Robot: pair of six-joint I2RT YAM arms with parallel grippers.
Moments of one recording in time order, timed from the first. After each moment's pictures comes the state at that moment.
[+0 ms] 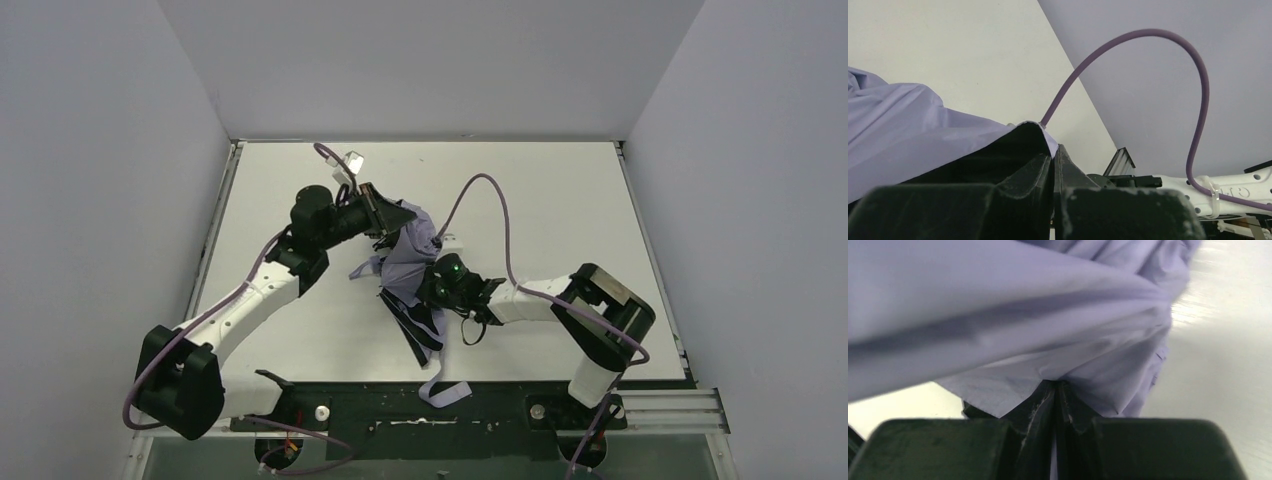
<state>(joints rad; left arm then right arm) -0.46 1.28 0.89 0.29 0.47 -0.82 0.87 1.70 0.74 0.25 0.10 0.67</state>
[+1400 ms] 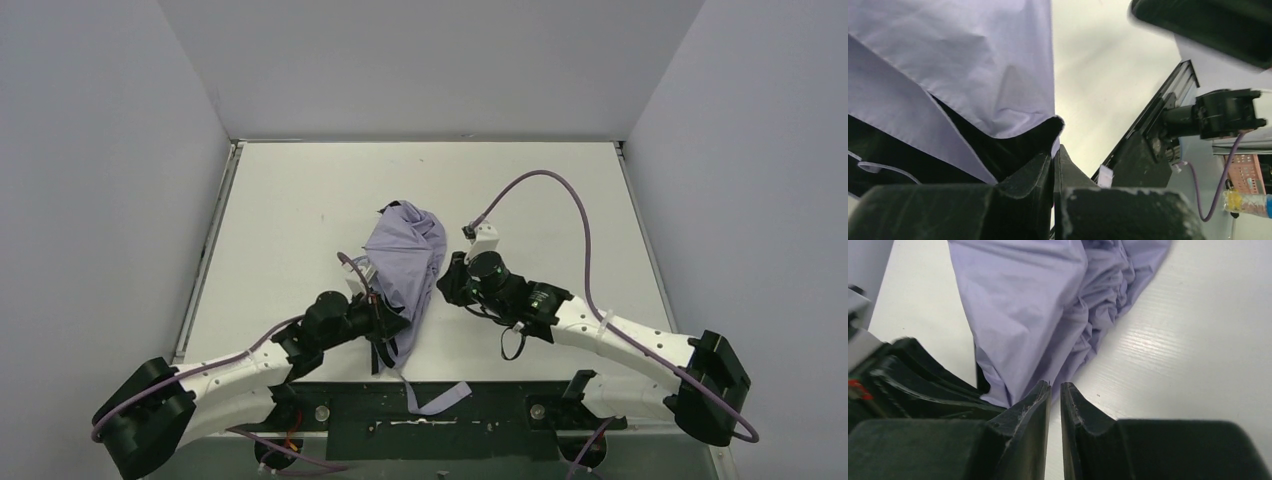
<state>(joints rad) -0.80 0.98 0.24 0.40 0.20 -0.75 0.93 1.15 0.73 -0.16 0.22 0.65</state>
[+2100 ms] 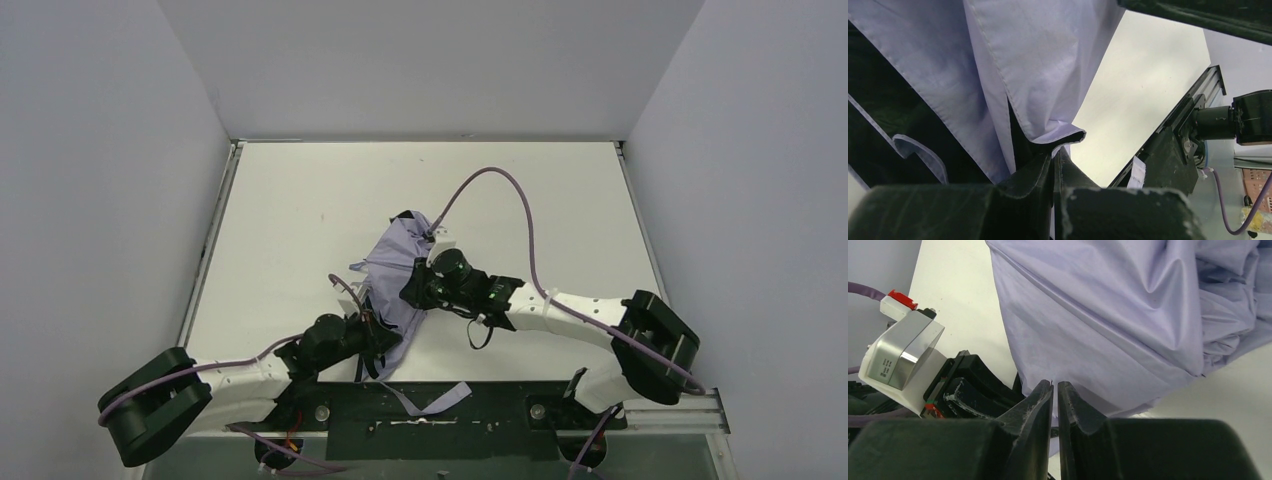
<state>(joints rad) -0.89 1.06 0.02 0.65 0.03 -0.83 0.96 1.43 0.82 0.03 0.01 0.70</state>
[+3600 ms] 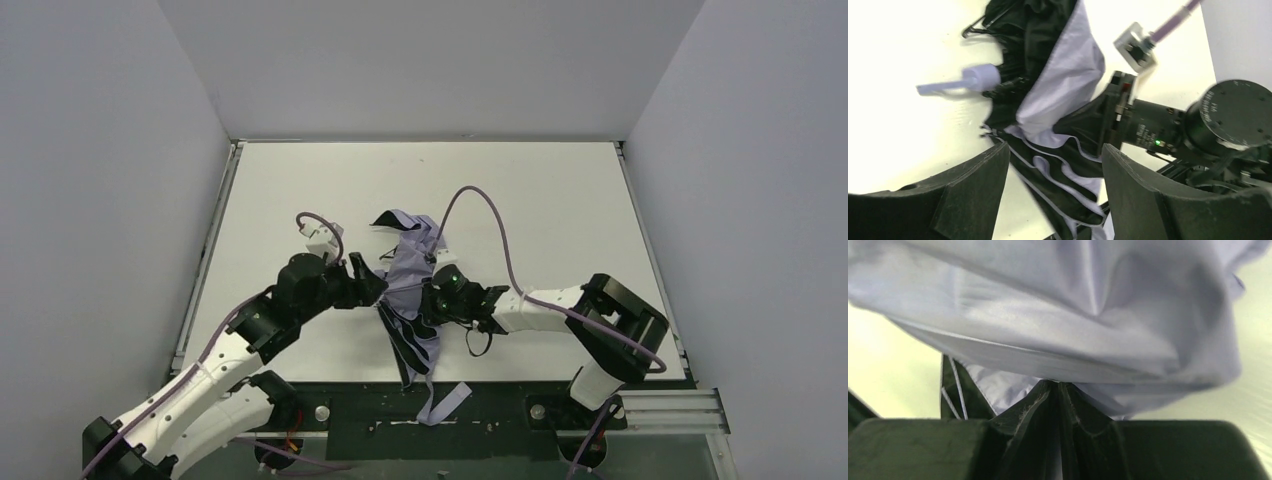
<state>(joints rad) -0.72 0.77 0.61 -0.32 -0.06 -0.68 0.94 1.64 0.69 0.18 0.03 0.63</state>
